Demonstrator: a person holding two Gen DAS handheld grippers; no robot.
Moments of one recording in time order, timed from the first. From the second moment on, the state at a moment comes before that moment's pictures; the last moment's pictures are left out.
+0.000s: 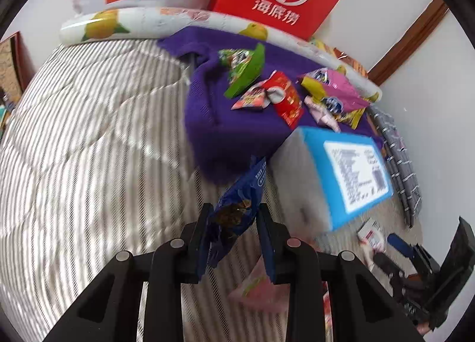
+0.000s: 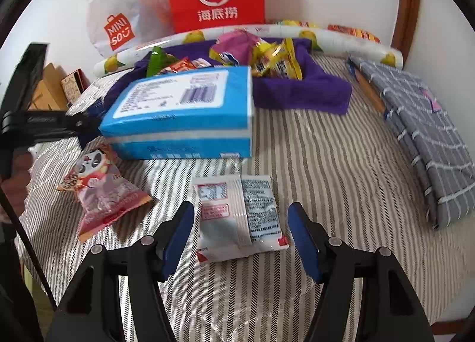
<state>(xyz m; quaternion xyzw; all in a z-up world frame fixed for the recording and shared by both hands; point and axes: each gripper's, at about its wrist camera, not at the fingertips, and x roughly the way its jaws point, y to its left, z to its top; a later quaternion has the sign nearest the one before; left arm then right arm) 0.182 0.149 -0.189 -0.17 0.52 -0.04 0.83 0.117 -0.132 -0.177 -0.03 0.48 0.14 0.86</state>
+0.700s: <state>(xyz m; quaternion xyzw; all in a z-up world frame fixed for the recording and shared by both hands) 0.176 0.147 -0.191 -0.16 0.51 -0.04 0.84 0.116 -0.136 -0.174 -0.01 0.46 0.13 0.88</state>
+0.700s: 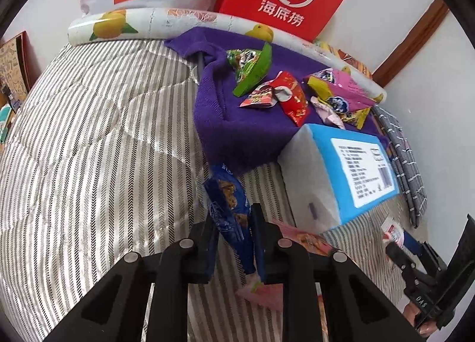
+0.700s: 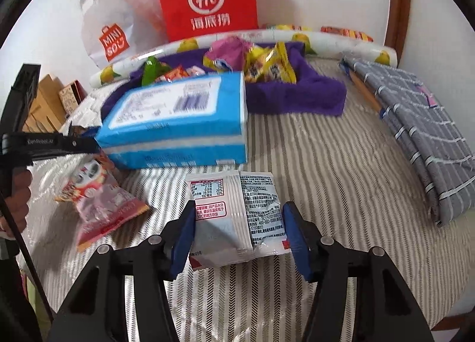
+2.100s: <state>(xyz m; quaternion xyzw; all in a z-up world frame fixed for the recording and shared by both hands) 0.243 0.093 -0.111 -0.08 0.47 -0.10 0.87 0.229 -0.099 -0.079 0.05 0.39 0.12 0.91</state>
